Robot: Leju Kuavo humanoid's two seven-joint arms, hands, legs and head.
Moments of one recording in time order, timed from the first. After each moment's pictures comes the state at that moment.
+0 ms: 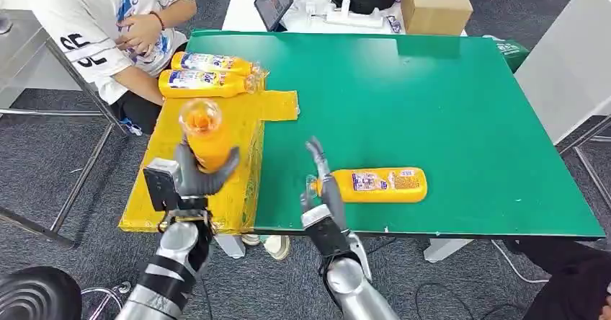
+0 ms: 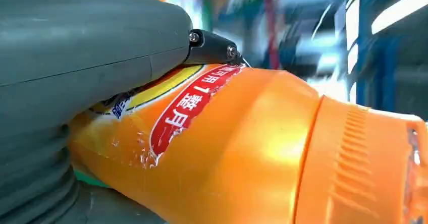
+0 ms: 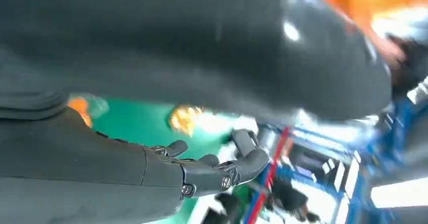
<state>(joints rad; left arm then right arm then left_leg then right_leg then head) -0.36 -0.19 -0.22 -1.15 -0.14 0.47 -0.57 -0.17 0.23 0.46 -1.24 0.29 -0.43 -0.66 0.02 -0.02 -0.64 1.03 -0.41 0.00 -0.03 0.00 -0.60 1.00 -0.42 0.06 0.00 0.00</state>
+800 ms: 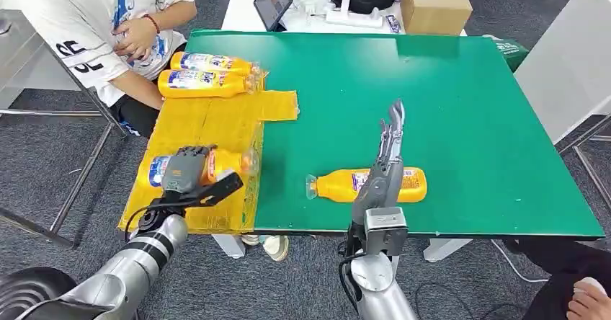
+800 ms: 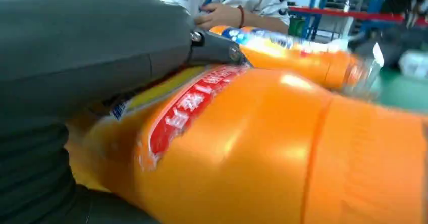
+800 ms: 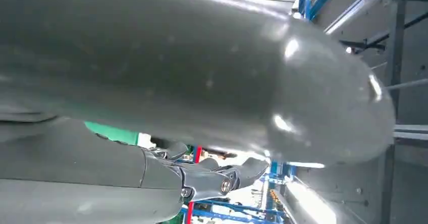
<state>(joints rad) -0.62 -0.06 -0.19 -0.46 -1.08 0.56 -0.27 -0.13 0.22 0.42 -1.56 0.20 -0.58 -0.70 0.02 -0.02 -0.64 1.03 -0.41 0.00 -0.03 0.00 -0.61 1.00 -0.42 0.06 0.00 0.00</state>
